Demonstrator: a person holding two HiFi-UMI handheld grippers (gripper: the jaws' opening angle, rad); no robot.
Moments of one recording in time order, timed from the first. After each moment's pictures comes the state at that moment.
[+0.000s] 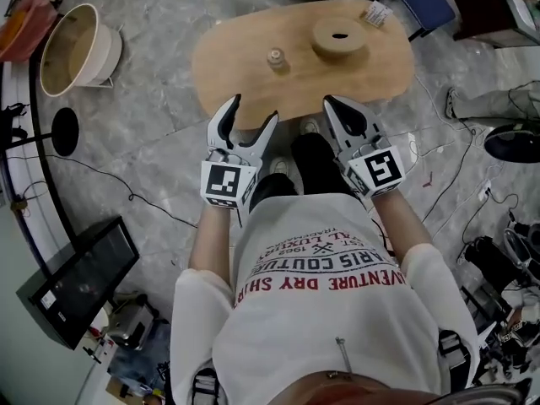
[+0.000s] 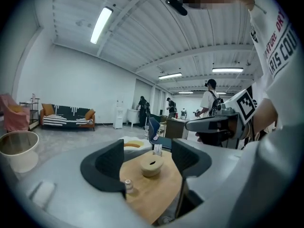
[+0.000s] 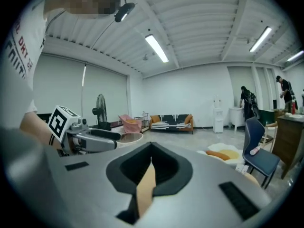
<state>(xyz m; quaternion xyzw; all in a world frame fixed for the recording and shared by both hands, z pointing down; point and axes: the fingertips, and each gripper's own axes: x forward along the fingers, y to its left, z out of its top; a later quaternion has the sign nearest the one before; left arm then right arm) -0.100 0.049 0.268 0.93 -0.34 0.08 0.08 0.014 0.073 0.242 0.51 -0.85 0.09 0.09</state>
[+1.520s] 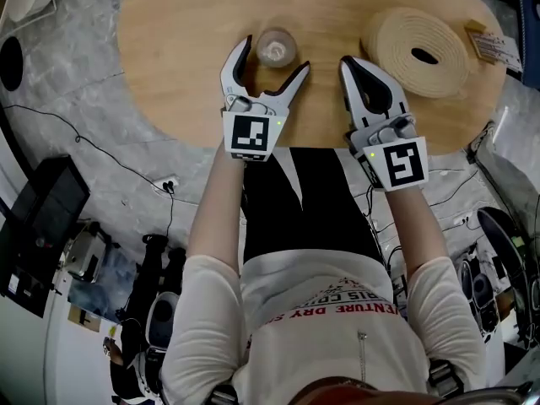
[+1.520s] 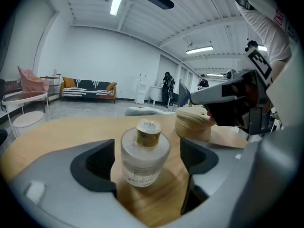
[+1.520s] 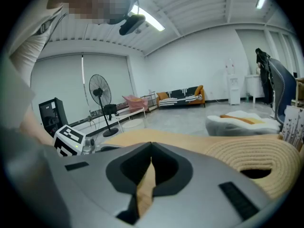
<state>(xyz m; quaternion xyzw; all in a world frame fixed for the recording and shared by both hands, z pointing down) 0.013 -0.150 0.694 0.86 -0.45 0.16 0.17 0.087 -0.154 0.605 0.41 -0.88 0.18 0.14</state>
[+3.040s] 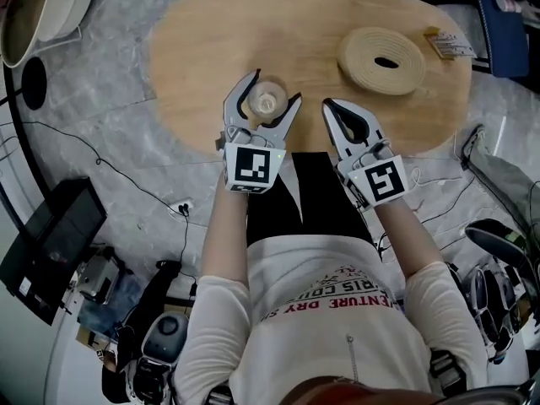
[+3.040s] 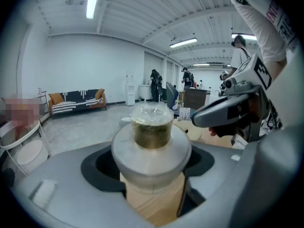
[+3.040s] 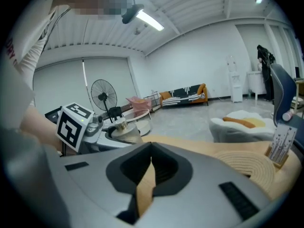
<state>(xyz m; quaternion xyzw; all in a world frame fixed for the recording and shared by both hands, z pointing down) 0.017 -0.132 0.564 0.88 -0.40 0.23 0.12 0.082 -0.107 0.522 0.40 -0.88 0.22 0.16</state>
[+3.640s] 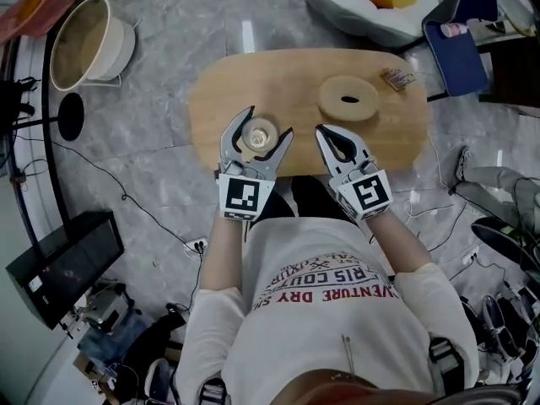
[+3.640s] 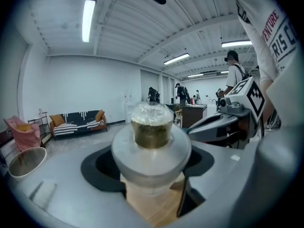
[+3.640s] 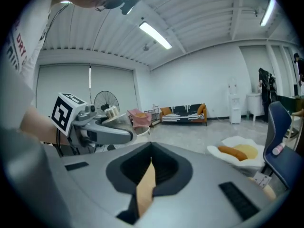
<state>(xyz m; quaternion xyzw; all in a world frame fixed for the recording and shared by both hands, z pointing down) 0.008 -0.124 0.322 0.90 -0.40 0.16 0.03 0.083 -0.097 0.327 0.42 -0.89 0.13 0.11</state>
